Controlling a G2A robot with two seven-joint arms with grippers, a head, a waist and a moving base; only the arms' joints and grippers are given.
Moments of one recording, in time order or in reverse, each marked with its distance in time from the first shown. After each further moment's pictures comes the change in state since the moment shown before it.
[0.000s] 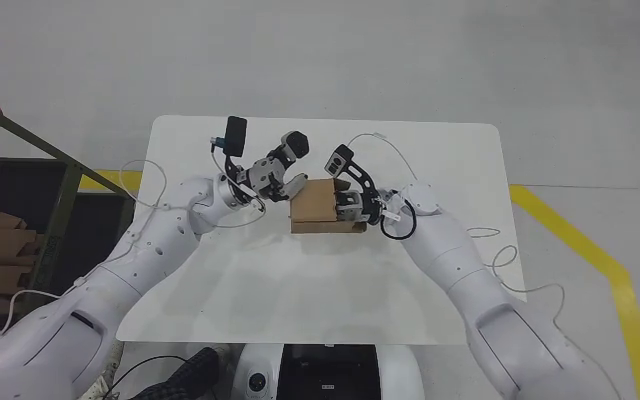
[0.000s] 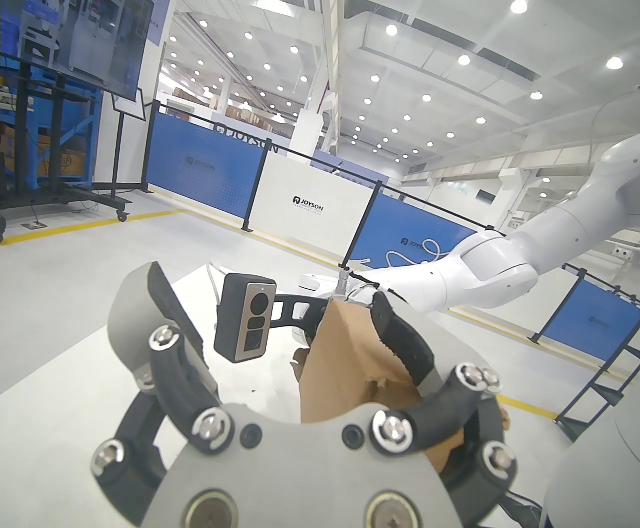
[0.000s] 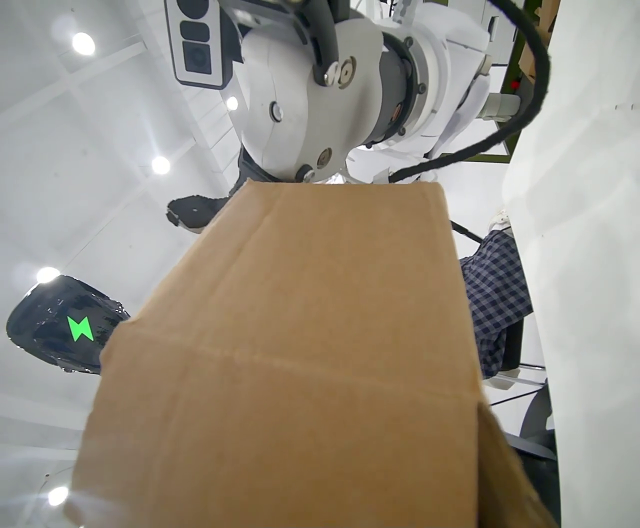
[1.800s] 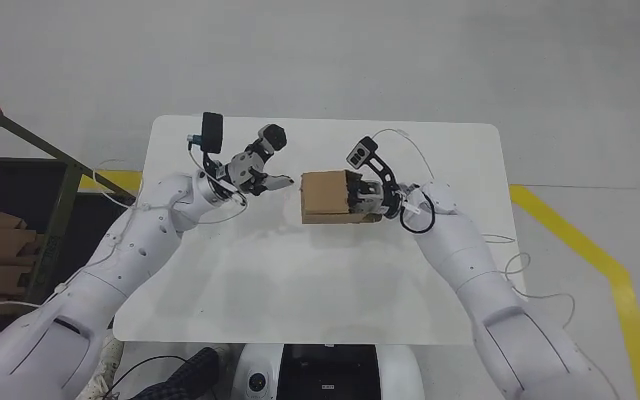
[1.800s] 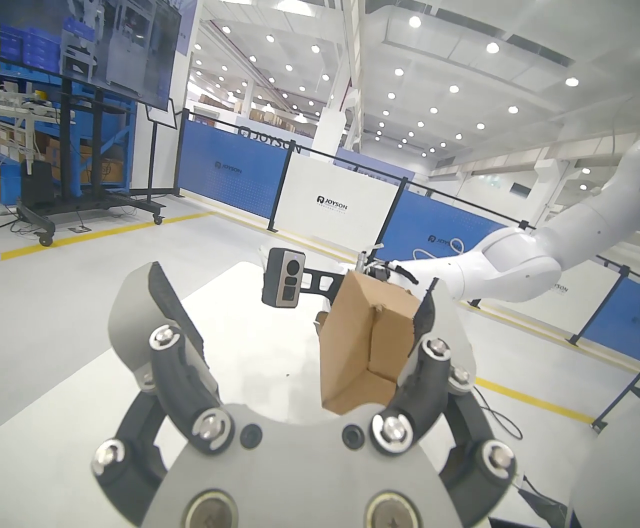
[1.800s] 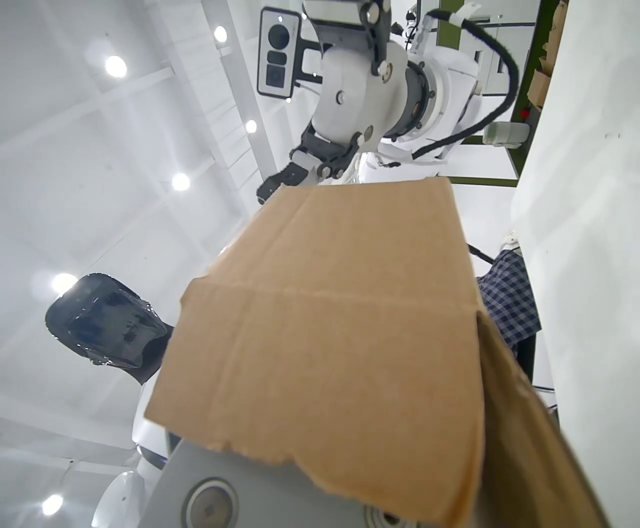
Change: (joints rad) left arm 0.050 0.057 -0.102 -0.004 0.115 0.000 0.036; right arm -0.019 0.030 0.147 0.018 -0.008 0.035 0.035
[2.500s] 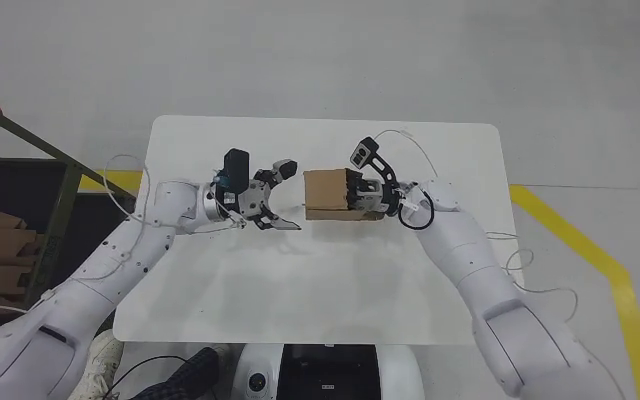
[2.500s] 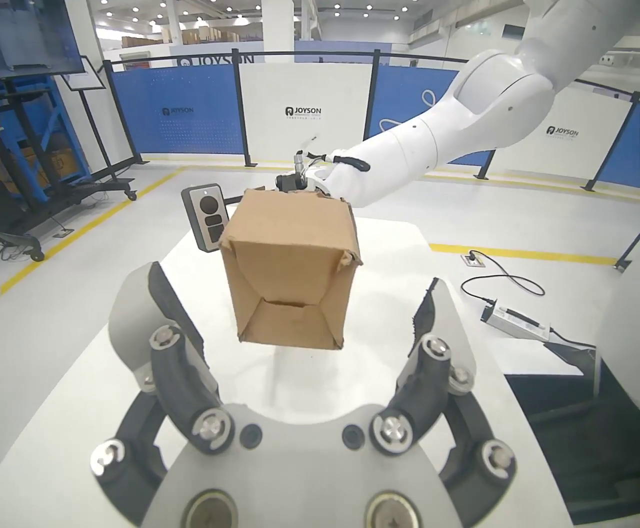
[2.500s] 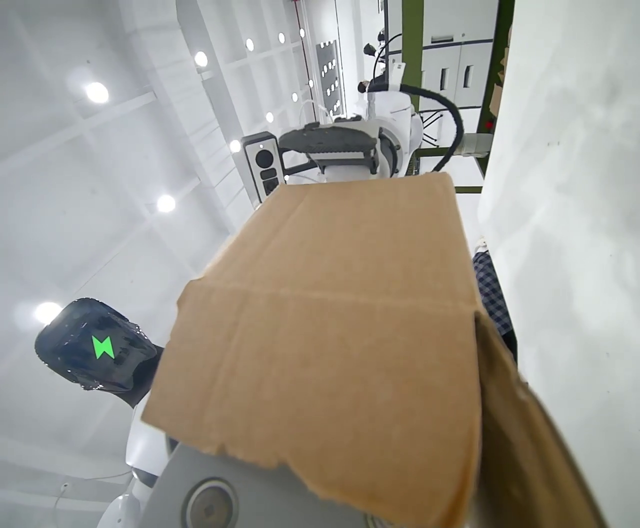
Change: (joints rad) left arm 0.020 0.047 0.018 -0.087 0.485 0.060 0.167; right arm 0.040 -0.015 -0.023 0.090 -0.041 -0.012 -0.028
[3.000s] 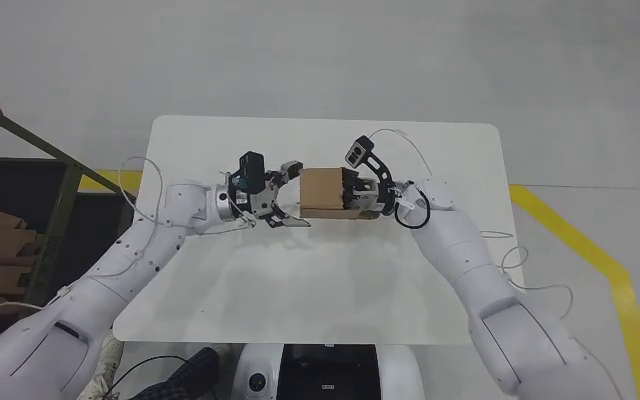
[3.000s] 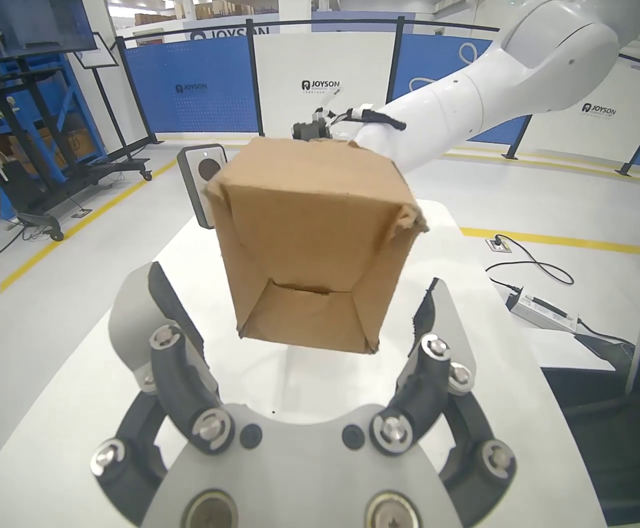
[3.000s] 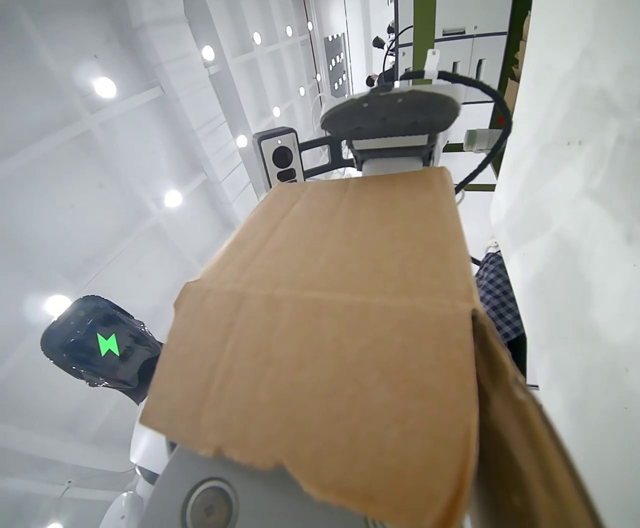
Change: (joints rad) left arm -0.016 -0.051 0.025 0.061 -0.009 0.053 -0.099; right arm 0.009 -0.017 -0.010 0.006 0.022 -0.005 0.010
